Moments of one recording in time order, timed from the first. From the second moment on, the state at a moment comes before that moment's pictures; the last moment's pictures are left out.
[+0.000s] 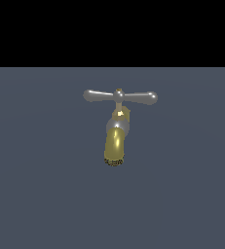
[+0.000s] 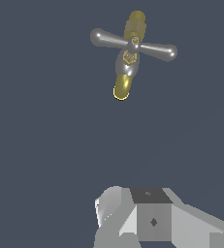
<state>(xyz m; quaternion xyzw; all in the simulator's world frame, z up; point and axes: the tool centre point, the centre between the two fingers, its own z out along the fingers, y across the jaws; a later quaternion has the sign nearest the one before) -0.251 0.017 0.479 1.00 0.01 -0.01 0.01</state>
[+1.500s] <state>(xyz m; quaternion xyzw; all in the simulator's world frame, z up) -0.224 -0.046 0.401 0.98 0.21 -0.01 0.01</state>
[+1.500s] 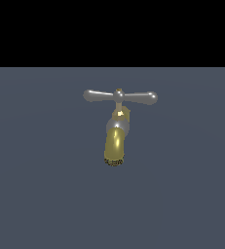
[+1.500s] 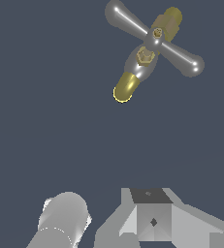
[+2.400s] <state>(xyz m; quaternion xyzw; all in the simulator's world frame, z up) -0.172 -0.096 0.319 0.92 0.40 -0.01 0.01</state>
